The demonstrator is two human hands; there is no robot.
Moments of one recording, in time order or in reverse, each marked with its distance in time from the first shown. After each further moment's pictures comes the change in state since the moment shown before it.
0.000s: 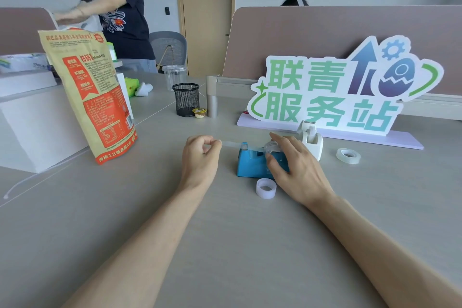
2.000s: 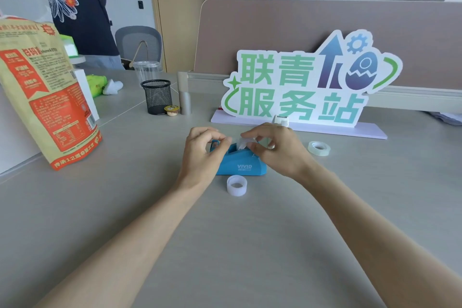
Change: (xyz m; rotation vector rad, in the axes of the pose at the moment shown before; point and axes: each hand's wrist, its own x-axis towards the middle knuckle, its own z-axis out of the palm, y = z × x) left_hand -0.022 0.022 0.039 -0.069 -0.208 0.272; right_hand 0.025 0.009 -0.036 0.190 -0.174 0.109
